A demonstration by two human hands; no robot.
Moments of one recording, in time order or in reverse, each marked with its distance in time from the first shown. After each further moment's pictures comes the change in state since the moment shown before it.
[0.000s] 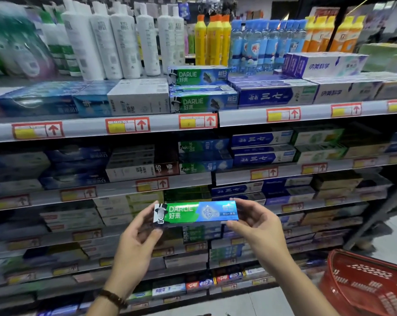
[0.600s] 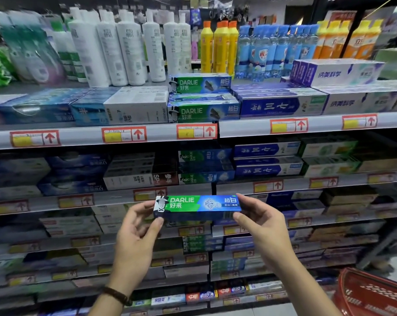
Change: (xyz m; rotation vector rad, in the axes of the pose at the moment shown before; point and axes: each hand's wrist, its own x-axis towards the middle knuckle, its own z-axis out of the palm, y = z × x) left_hand 0.030 0.019 0.032 -0.062 0.174 0.146; right_hand 0.049 -0.012 -0.018 -0.007 -0.017 -0.042
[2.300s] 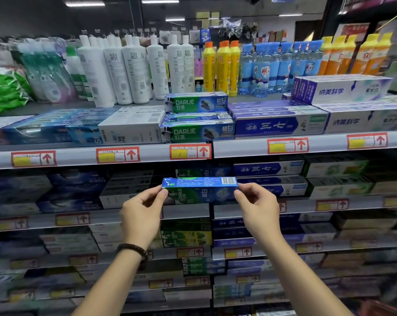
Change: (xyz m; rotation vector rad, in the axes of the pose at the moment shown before) left_hand 0.092 0.022 0.053 0.265 0.256 0.105; right_hand 0.099 -0.015 -0.004 -0.329 0.178 -0.154
